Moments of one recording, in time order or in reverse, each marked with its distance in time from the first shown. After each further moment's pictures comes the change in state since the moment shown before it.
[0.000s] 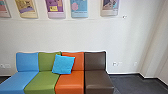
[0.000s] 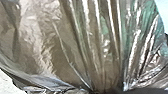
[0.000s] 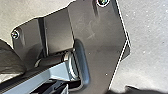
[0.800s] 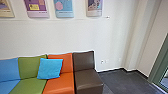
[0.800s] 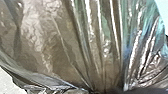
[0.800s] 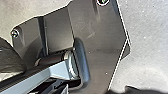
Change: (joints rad) left arm 0.000 0.003 0.000 0.000 0.004 0.000; right arm -0.003 0.003 0.000 0.000 0.002 0.000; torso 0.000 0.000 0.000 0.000
